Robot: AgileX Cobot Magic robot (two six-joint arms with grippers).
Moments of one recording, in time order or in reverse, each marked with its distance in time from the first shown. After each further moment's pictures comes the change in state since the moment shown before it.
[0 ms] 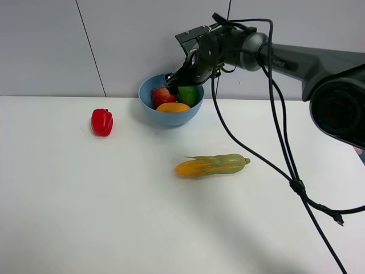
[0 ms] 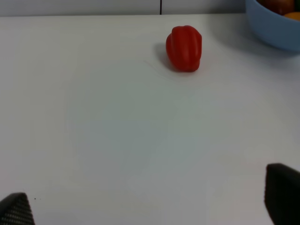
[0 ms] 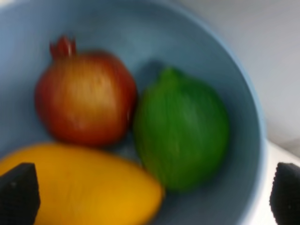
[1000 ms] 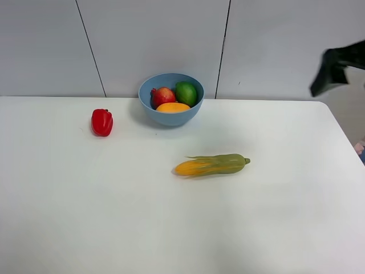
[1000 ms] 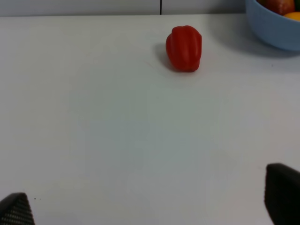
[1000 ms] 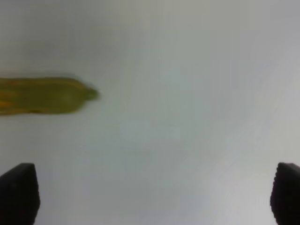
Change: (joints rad) left arm 0.000 0.000 0.000 0.000 0.000 0.000; right arm -0.502 -0.987 0.628 0.200 0.605 -0.107
